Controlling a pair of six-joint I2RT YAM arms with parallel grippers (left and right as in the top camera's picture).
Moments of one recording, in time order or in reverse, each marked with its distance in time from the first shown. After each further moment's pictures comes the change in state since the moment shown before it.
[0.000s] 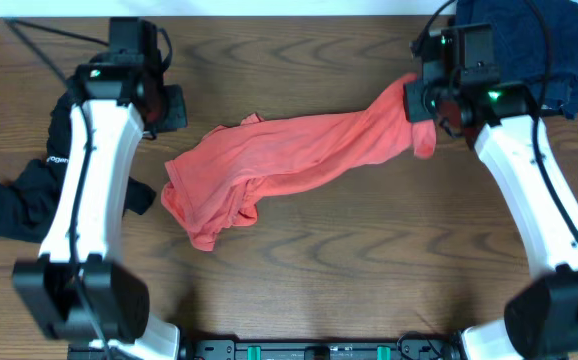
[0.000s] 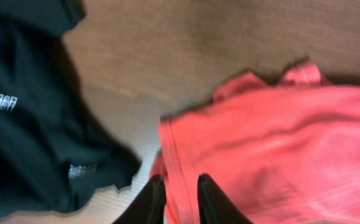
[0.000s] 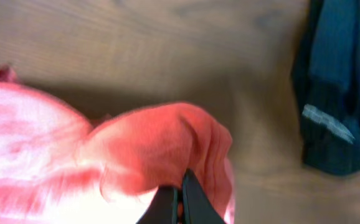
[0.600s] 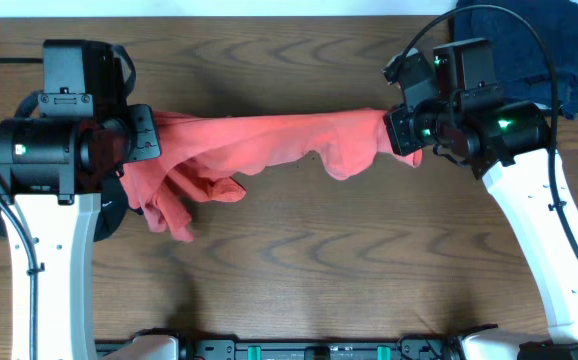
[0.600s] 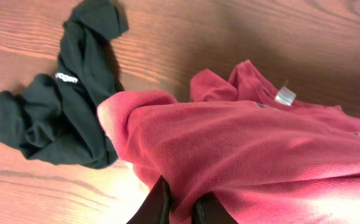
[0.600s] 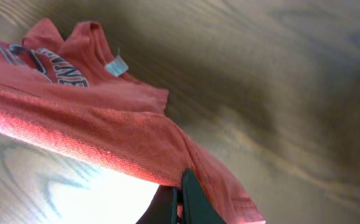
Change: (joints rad) left arm -0.006 -0.330 0.129 -0.296 -0.010 -0.040; right arm 0.093 -0.183 0.000 -0.237 -0.196 -0.080
